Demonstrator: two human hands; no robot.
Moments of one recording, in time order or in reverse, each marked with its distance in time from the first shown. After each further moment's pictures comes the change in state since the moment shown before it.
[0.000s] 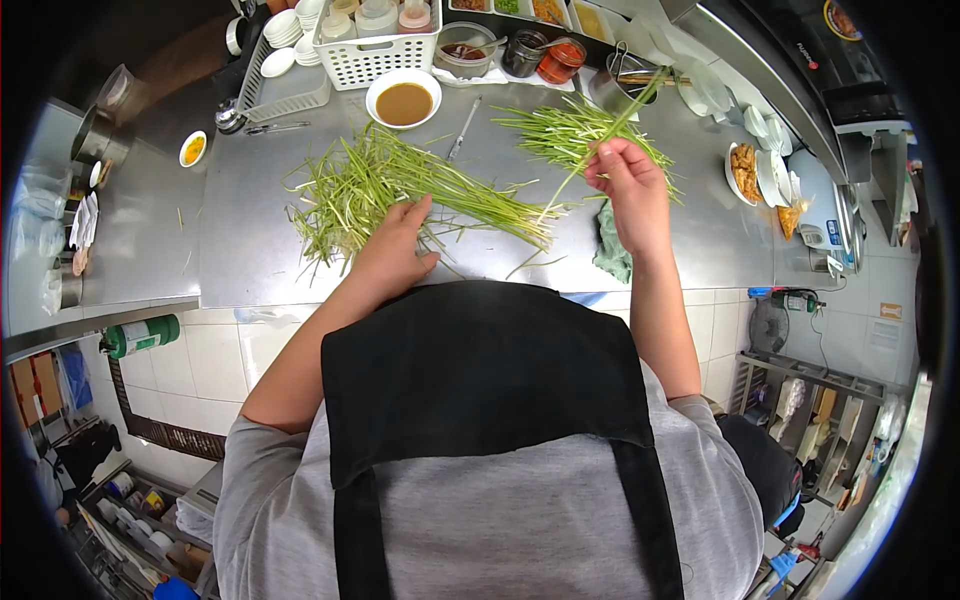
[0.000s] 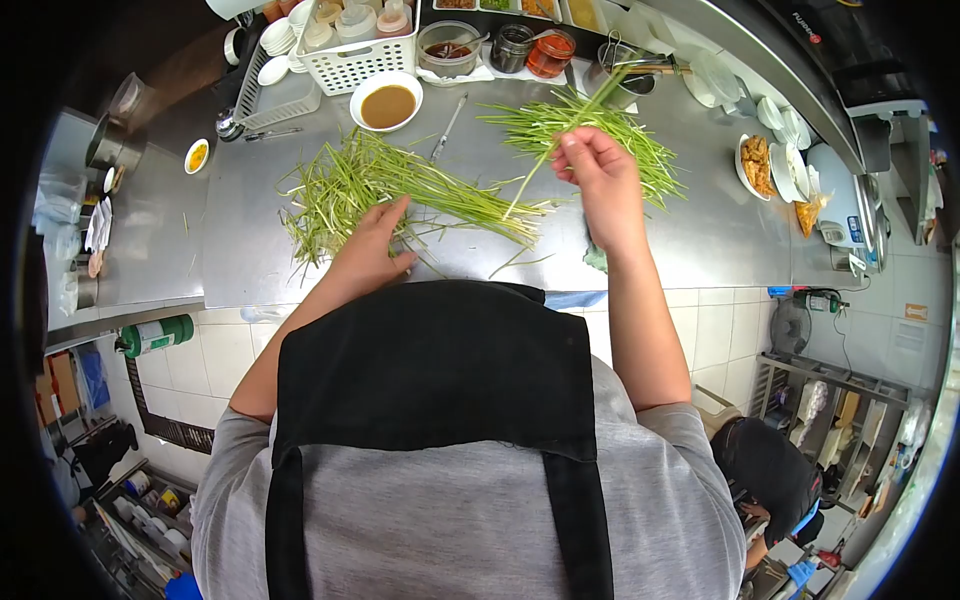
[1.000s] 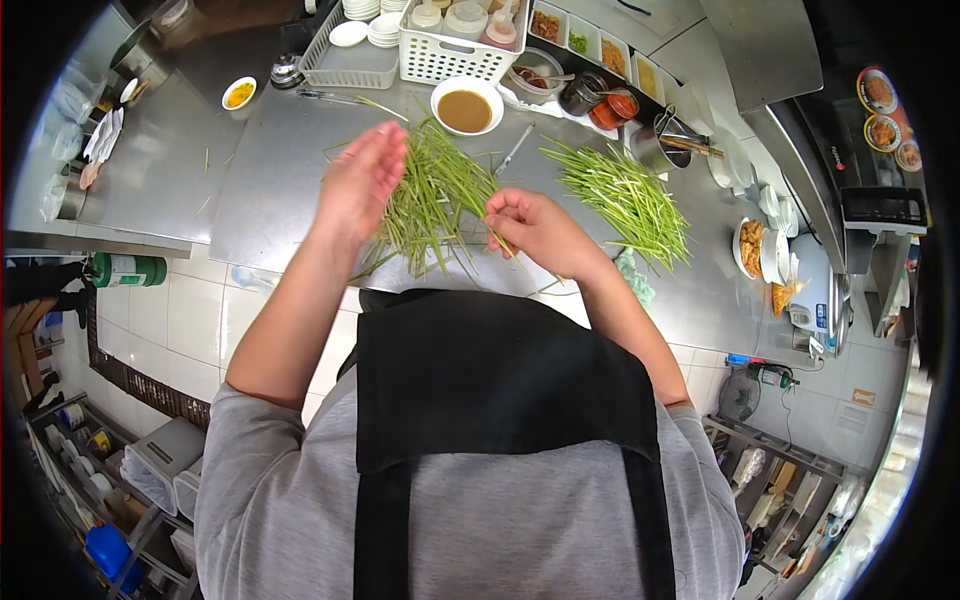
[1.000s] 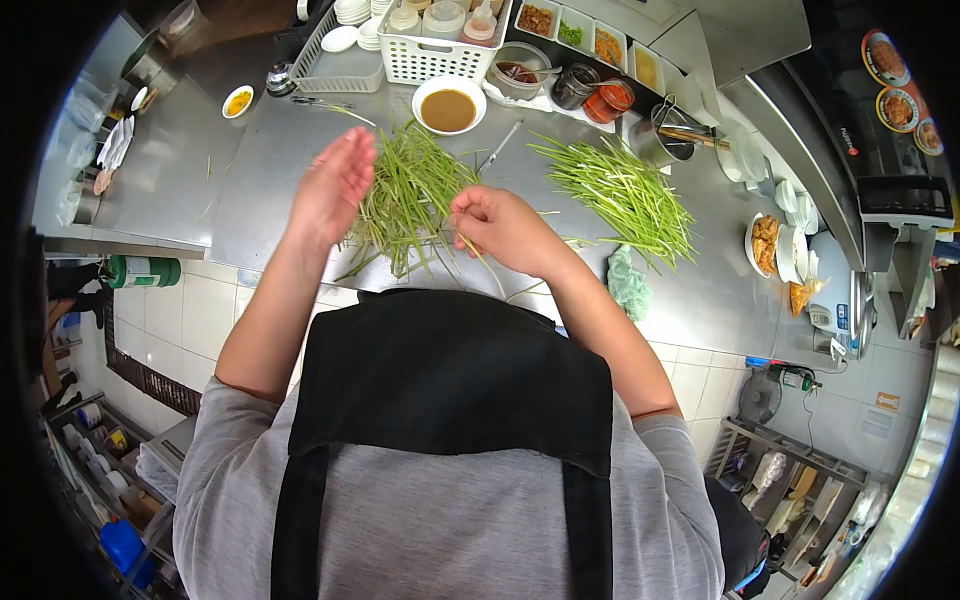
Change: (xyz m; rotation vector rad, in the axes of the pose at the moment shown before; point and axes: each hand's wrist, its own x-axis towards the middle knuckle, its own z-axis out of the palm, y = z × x) left_hand 0.034 -0.035 -0.080 -1.572 0.454 -0.739; right_hand 0.003 0.017 0.112 -0.269 -0.853 0.304
